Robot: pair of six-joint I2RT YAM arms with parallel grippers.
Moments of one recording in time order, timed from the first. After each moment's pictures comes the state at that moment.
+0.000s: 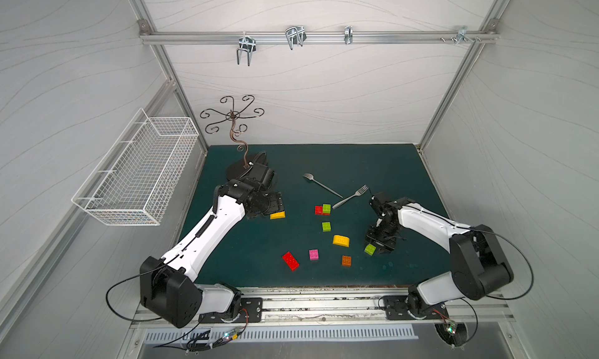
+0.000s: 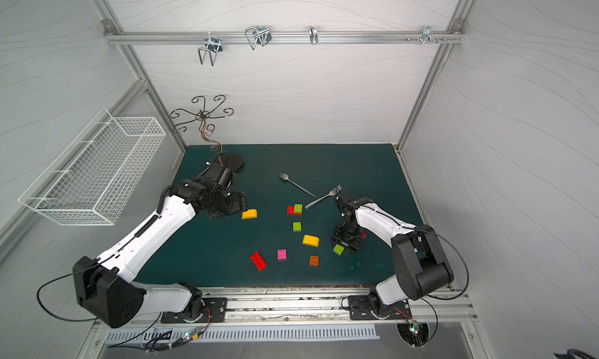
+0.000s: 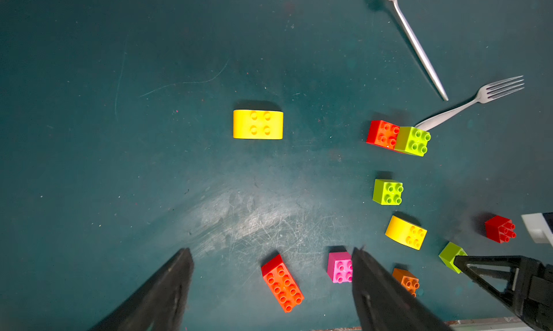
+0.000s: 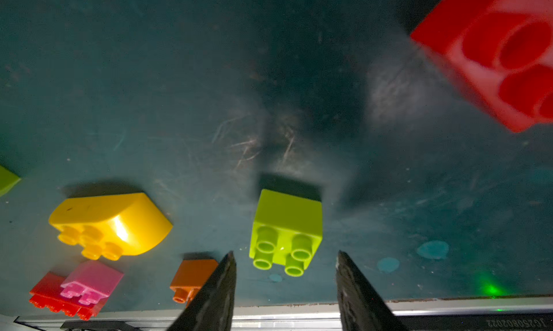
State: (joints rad) left arm -0.40 1.33 1.22 -1.04 -0.02 -0.60; right arm 0.43 1.48 0.83 -0.94 -0.25 0.80
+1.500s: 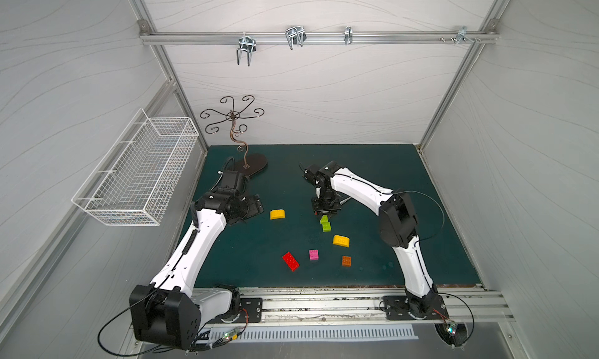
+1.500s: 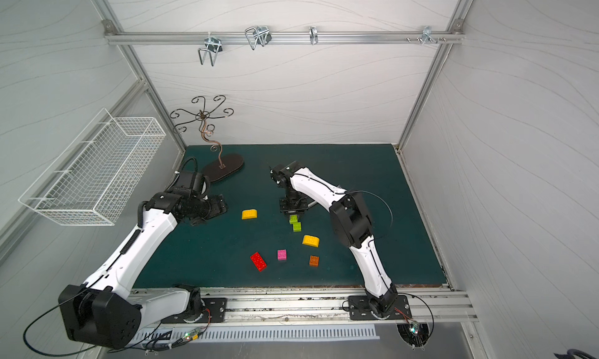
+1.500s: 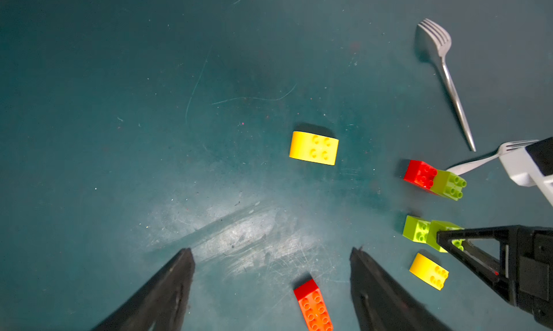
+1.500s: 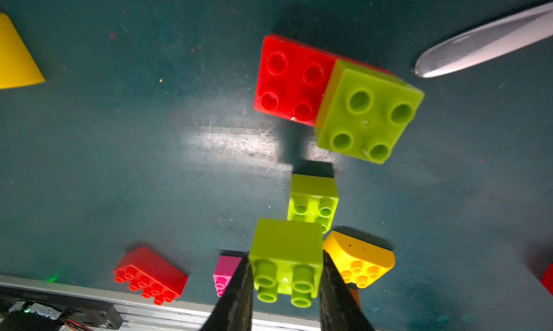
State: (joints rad) left arm -0.12 1.19 1.03 -0.95 0.04 -0.51; right arm 0.81 2.22 1.97 -1.38 -0.14 0.54
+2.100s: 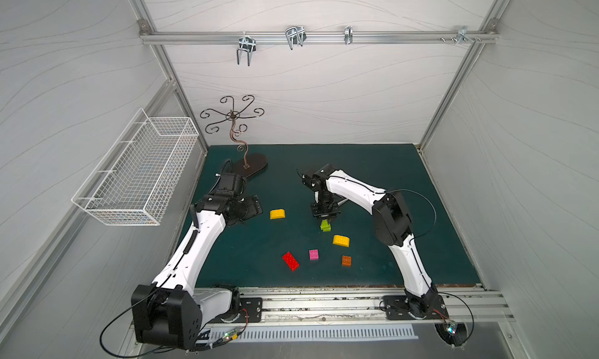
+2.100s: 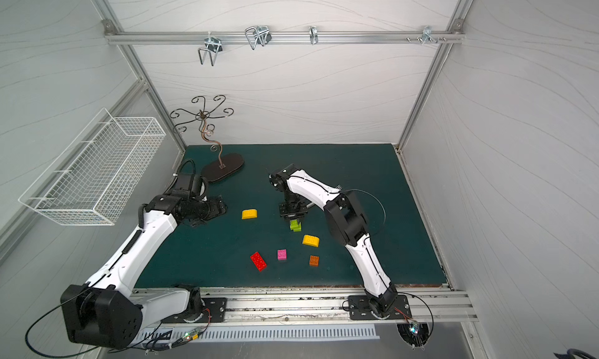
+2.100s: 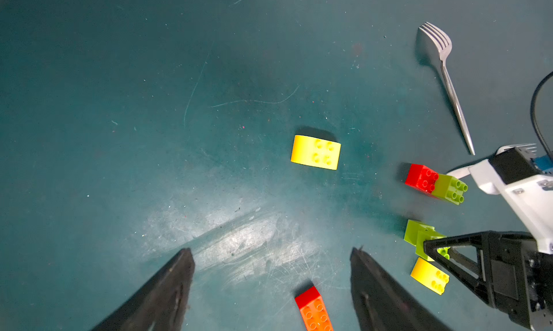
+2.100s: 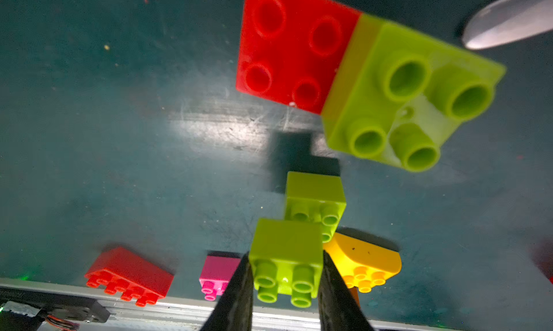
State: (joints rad) left arm -0.09 1.18 1.00 -0.91 0.07 -0.50; right arm 0.81 2.26 1.96 -1.39 -0.17 0.52
